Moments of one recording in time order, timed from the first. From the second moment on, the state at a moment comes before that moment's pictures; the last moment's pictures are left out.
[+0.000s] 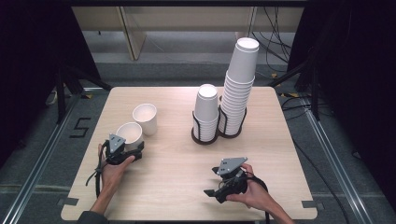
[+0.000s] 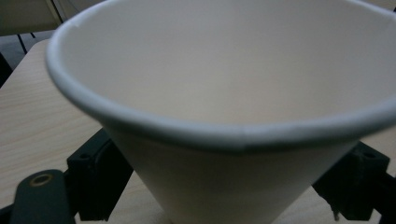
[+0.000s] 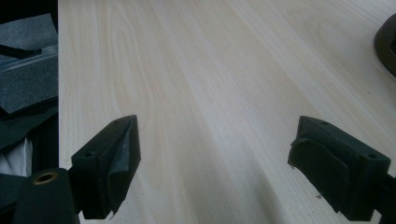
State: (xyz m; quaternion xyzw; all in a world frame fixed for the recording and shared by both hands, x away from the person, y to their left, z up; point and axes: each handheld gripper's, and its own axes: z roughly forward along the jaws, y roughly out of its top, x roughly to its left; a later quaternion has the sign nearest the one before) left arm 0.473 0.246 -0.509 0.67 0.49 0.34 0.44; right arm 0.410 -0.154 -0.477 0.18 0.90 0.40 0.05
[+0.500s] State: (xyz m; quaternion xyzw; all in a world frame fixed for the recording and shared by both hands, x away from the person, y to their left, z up) left arm 0.457 0.245 -0.510 0.68 0.52 0.31 0.41; right arm 0.409 -0.156 -0.478 0.18 0.90 0.40 0.04
